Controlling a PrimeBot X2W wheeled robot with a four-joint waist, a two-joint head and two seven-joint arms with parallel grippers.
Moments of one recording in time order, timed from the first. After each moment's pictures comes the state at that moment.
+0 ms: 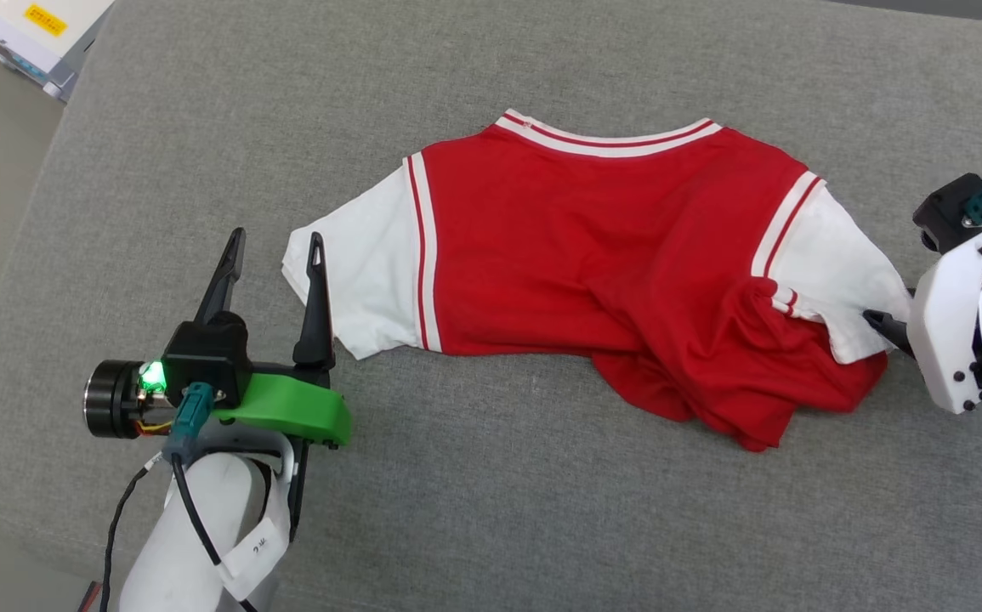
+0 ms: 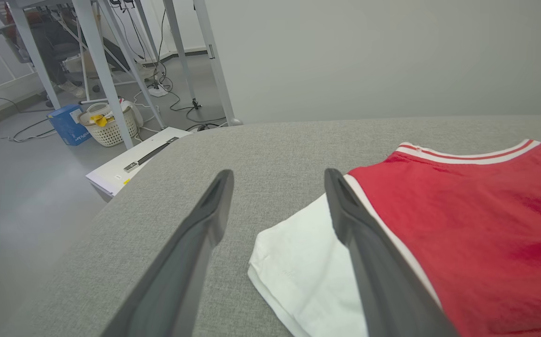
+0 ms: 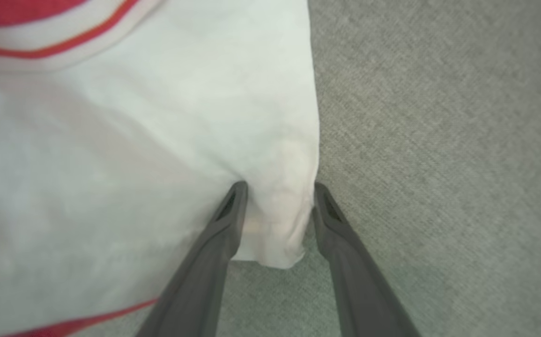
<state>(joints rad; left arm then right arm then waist) -0.31 0.23 -0.26 0.15 -0.23 0.14 -0.26 -0.70 -0.76 0.76 0.32 0.80 0.13 0.67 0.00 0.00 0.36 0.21</state>
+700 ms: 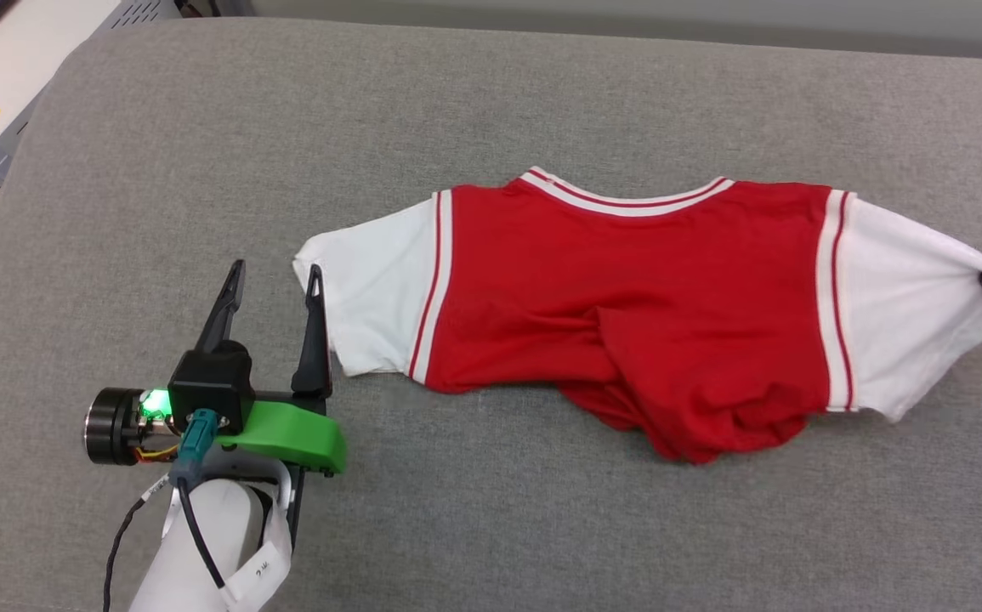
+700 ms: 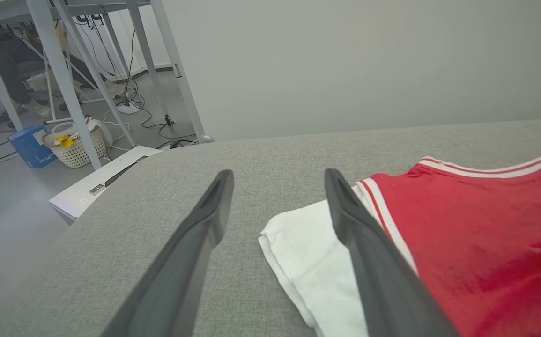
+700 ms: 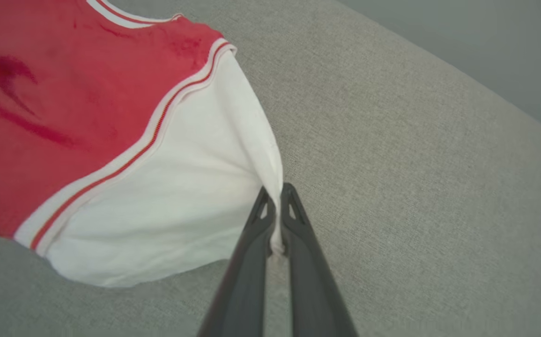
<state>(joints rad) -0.25 0.19 -0.20 0.16 -0.16 0.09 -0.26 -0.48 -0.98 0.52 0.04 0.88 0.13 0.46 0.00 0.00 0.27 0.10</state>
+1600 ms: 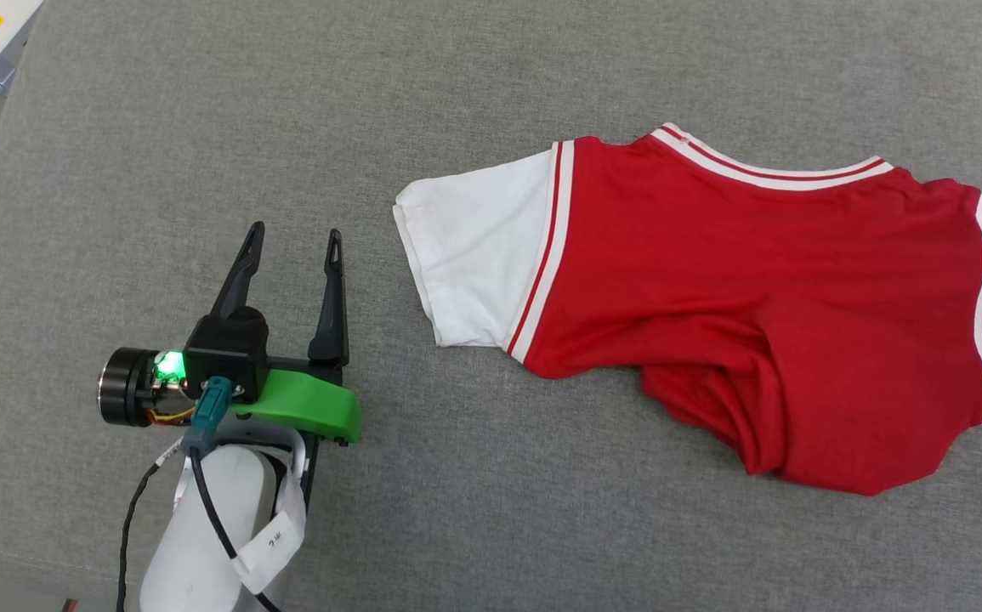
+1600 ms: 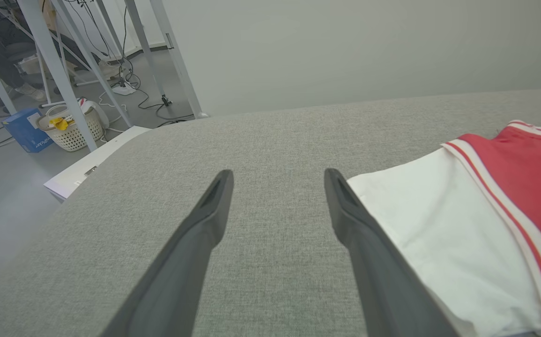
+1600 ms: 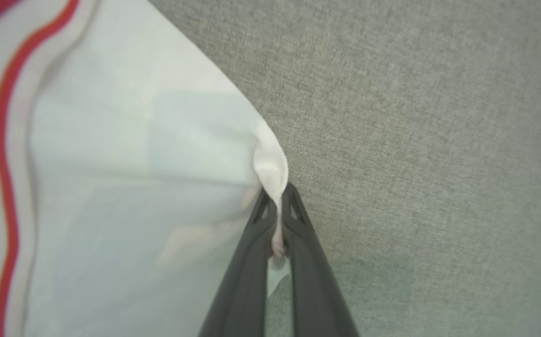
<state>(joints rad) -0.31 0.15 -0.18 0.18 -0.11 0.04 -0.26 -0.53 -0.82 0.31 0.43 0.64 0.13 0.70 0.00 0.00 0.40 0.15</state>
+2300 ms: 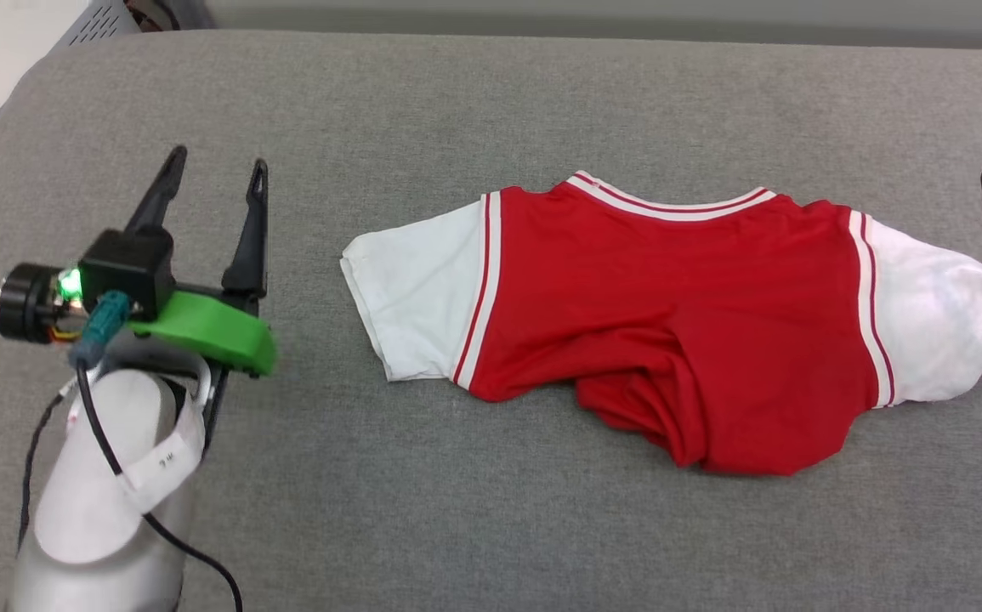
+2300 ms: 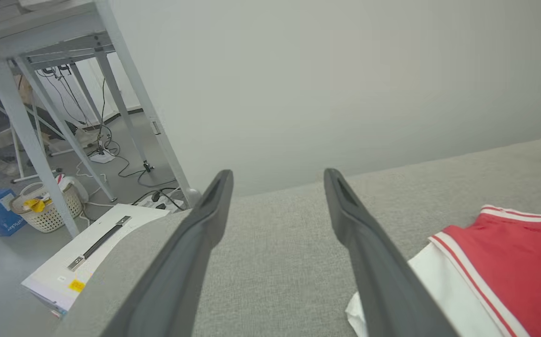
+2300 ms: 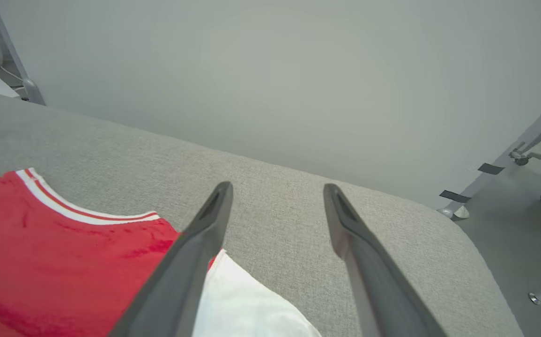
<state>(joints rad) -0.44 0.28 -0.12 0.23 -0.15 -0.09 -0.22 -0.41 -0.50 0.03 0.24 0.30 0.13 -0.02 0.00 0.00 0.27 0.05</state>
